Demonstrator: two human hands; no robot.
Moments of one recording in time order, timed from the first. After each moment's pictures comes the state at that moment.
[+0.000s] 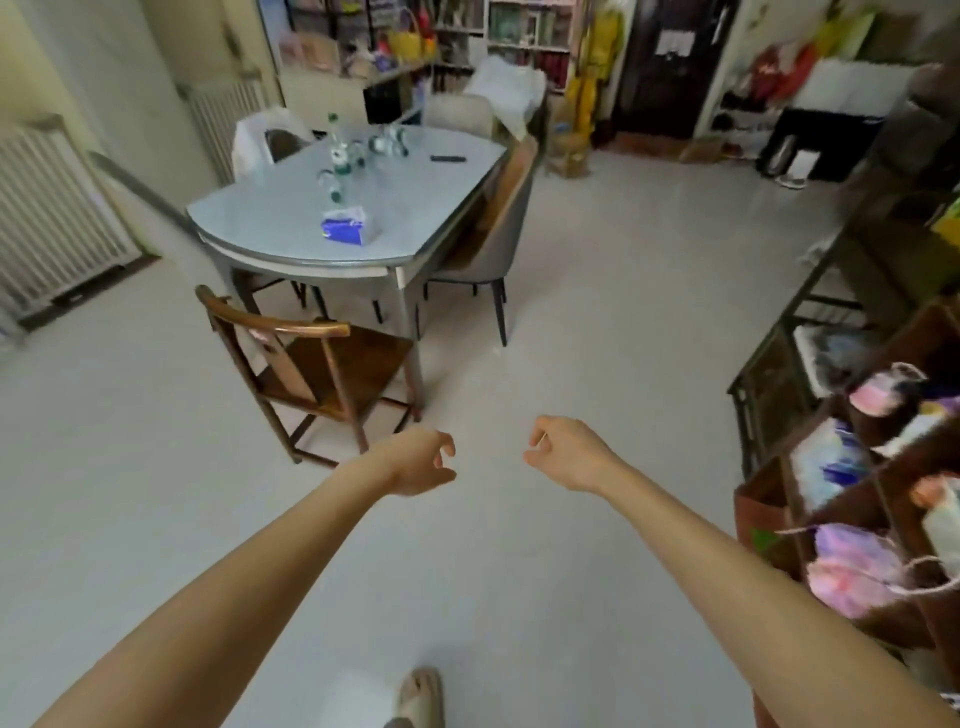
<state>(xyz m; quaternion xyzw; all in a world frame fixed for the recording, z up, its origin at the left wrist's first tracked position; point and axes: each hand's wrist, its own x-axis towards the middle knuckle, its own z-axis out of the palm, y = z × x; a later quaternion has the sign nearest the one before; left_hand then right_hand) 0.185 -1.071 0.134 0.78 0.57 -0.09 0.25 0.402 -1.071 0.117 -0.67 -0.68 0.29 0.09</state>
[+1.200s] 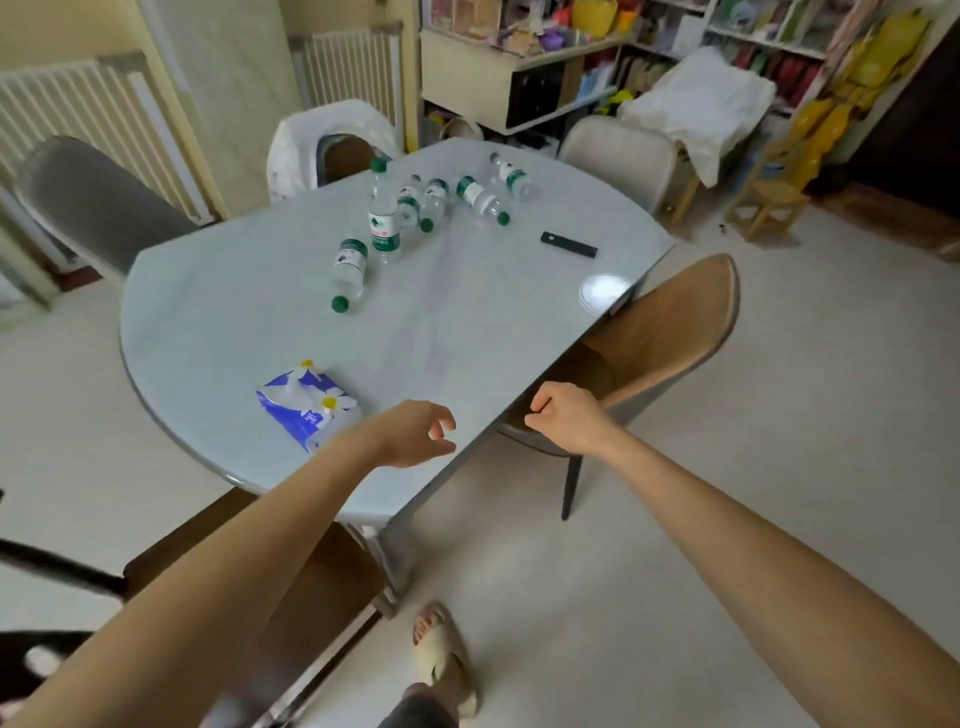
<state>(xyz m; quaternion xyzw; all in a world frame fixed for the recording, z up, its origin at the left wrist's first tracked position) 0.137 -0.202 0.099 0.65 0.69 0.02 0.31 0.345 -0.104 0.094 -0.53 -0.80 0.28 0.02</state>
